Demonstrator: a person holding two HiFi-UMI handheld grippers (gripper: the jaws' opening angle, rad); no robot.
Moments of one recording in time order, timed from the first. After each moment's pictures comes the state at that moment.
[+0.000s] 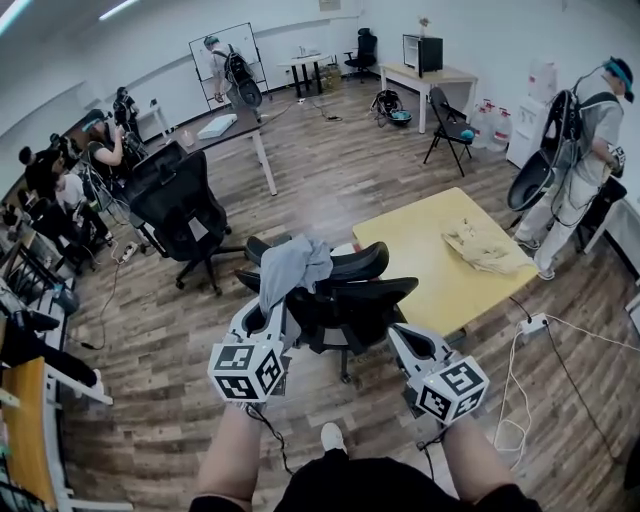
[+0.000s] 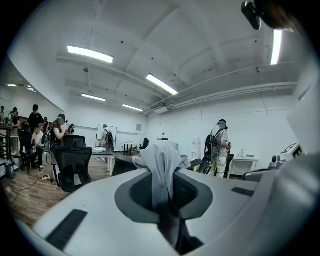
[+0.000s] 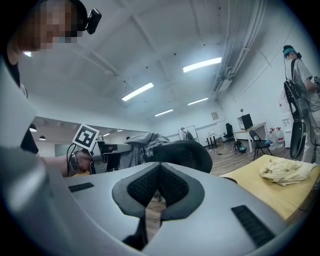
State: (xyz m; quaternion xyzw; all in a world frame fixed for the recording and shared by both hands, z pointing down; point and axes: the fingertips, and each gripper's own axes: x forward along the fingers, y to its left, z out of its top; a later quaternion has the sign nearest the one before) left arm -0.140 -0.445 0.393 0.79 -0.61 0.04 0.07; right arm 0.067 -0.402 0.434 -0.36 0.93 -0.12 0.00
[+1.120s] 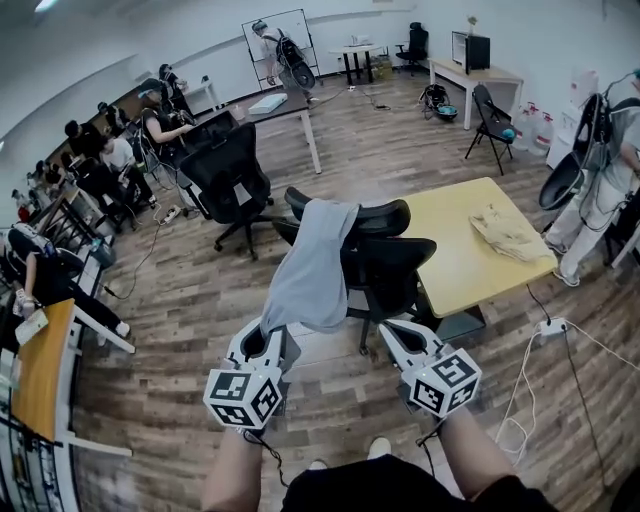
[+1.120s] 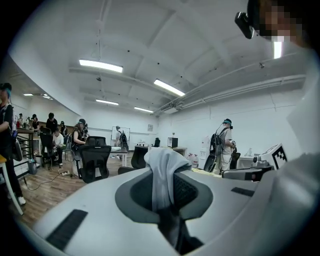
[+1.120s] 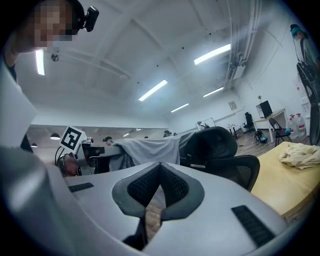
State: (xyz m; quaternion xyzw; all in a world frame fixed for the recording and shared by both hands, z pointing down) left arm -0.127 -0.233 0.398 0.74 -0.67 0.05 0.08; right arm 0.051 -0.271 0.445 -0.25 0.96 -0.14 0.00
